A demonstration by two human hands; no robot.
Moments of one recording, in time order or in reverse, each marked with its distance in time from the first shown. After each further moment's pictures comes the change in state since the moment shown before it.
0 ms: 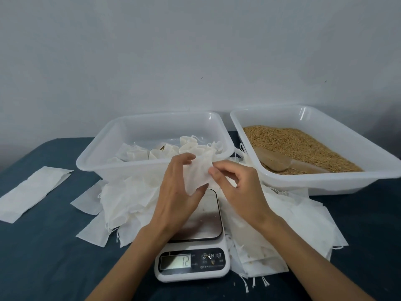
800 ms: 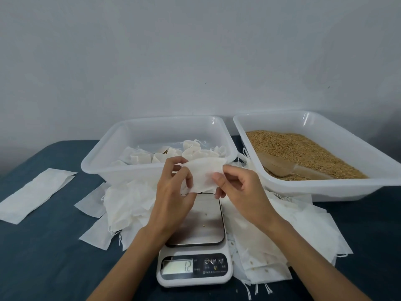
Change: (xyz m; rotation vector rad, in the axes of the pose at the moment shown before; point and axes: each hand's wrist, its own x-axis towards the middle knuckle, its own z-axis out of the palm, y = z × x) left_hand 0.006 -0.014 -0.006 0.125 0.058 0.086; right_hand 0.005 0.009 -0.005 0.106 -0.131 0.104
